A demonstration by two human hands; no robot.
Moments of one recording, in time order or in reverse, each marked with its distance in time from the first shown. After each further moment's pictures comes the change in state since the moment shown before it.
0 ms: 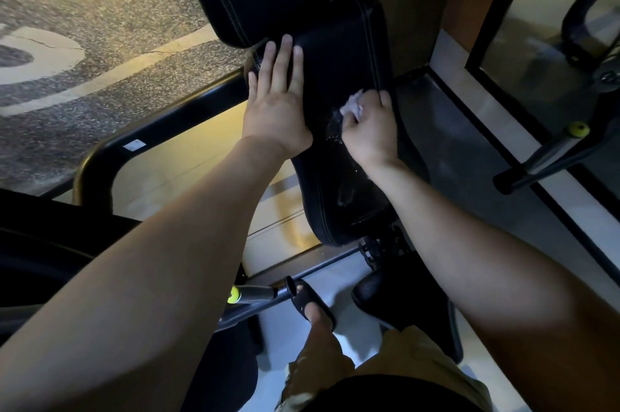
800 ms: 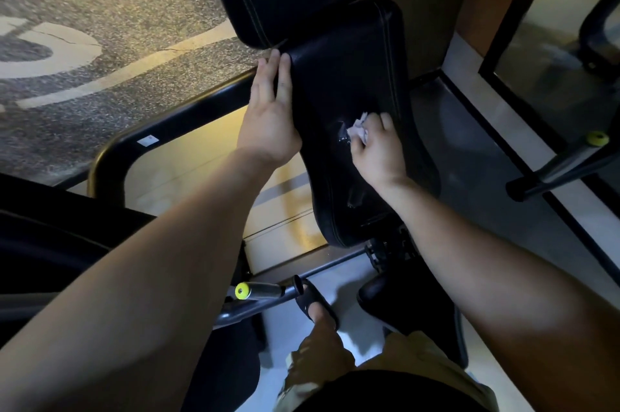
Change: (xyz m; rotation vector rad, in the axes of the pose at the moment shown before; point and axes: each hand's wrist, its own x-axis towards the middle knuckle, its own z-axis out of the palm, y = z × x) left_hand -0.017 -0.032 0.004 -0.265 0.101 -0.044; right_hand -0.026 0.020 0.011 -0.085 -0.100 -0.131
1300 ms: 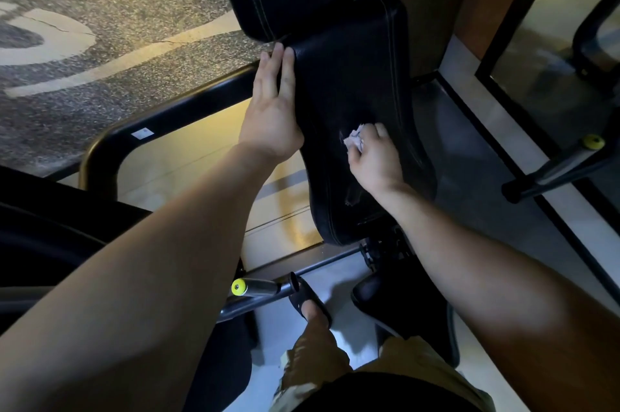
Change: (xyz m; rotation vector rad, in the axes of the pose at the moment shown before) left_hand -0.001 -0.004 0.004 -0.024 -0.005 0.020; right_hand -0.016 0.000 0.004 -0.038 -0.108 0.048
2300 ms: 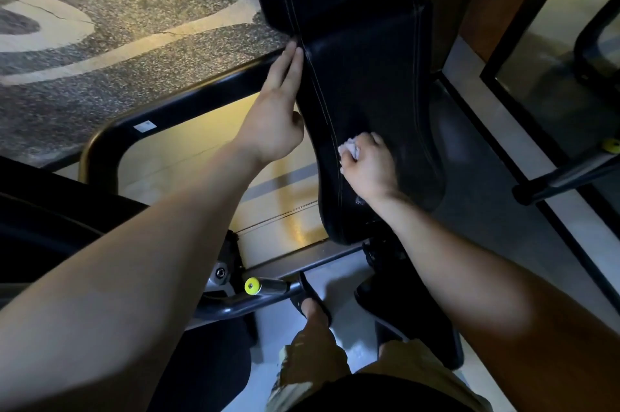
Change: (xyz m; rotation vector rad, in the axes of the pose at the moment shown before) left_hand -0.010 -0.033 -0.023 -0.279 -0.071 0.074; right_hand -0.016 -0.037 0.023 0.024 -0.017 0.073
